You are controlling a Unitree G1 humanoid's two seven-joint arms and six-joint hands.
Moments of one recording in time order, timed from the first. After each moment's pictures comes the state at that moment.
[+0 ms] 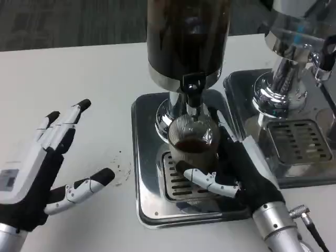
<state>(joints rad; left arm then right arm) 0.05 0.55 0.02 0.51 0.67 -0.86 0.46 -0.07 -0.12 0.24 0.36 -0.37 -0.34 -0.12</state>
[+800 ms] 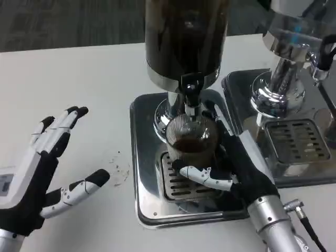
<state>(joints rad) 0.07 0.55 0.02 0.50 0.64 -0.84 0.47 -0.12 -0.11 0.25 0.43 -0.35 -0.35 -0.12</state>
